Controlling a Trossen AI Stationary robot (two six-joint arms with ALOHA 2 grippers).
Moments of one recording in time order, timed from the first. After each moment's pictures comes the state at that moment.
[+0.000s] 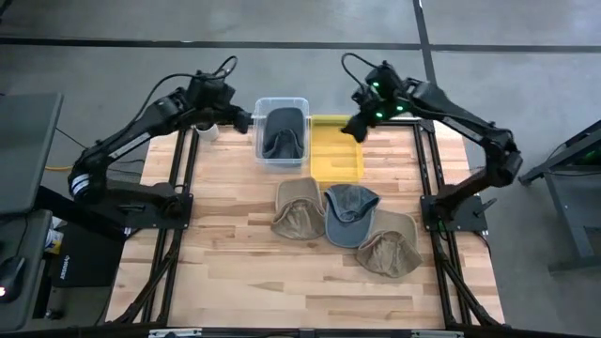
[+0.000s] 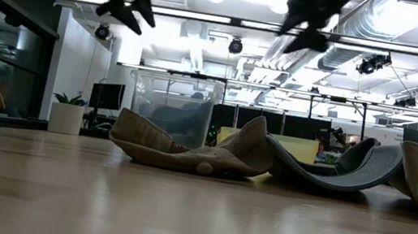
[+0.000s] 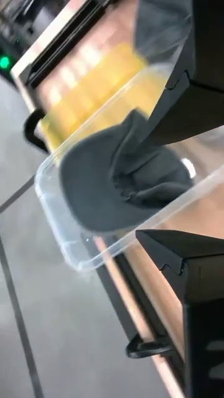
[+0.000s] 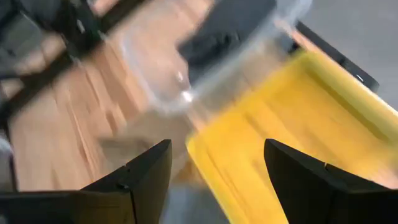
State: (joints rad) left arm 0.70 1.14 1.24 -0.74 -0.01 -0.29; right arm -0.64 1.45 1.52 -0.95 -0.31 0.16
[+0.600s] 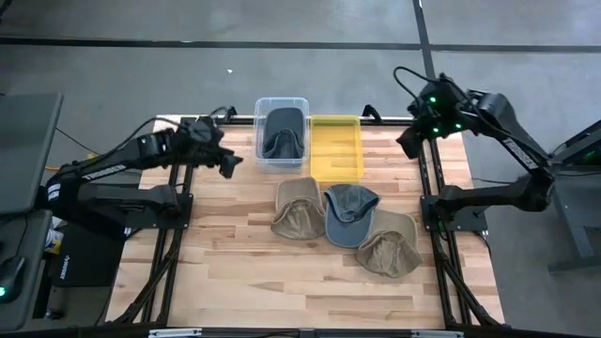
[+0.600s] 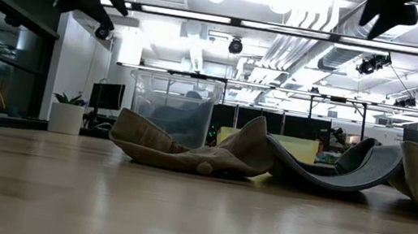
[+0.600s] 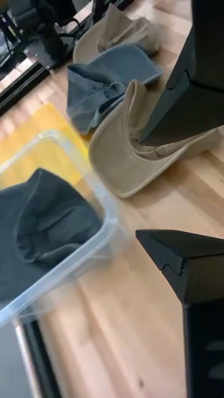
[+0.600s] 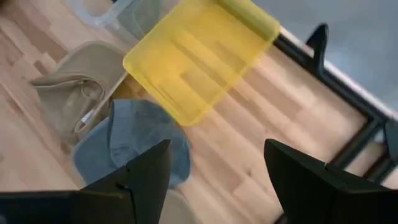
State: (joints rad) left arm 0.31 0.83 0.93 -0.78 -0.12 -0.63; right arm -0.65 1.11 1.52 -1.42 -0.05 0.24
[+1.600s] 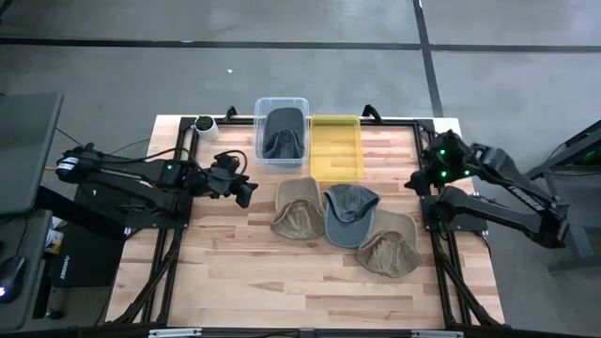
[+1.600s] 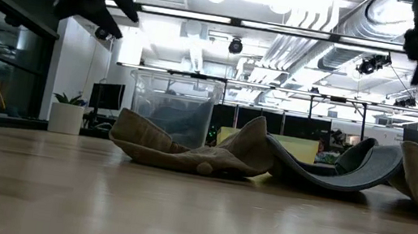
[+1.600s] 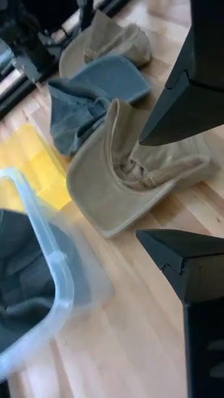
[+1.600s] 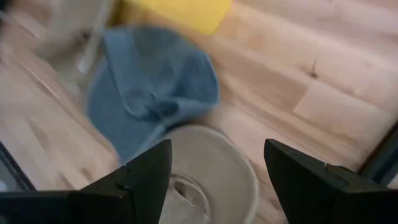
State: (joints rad) left arm -0.13 0.97 0.84 -0.59 -0.45 -0.92; right arm -0.65 0.57 0.75 -1.24 -0.27 0.54
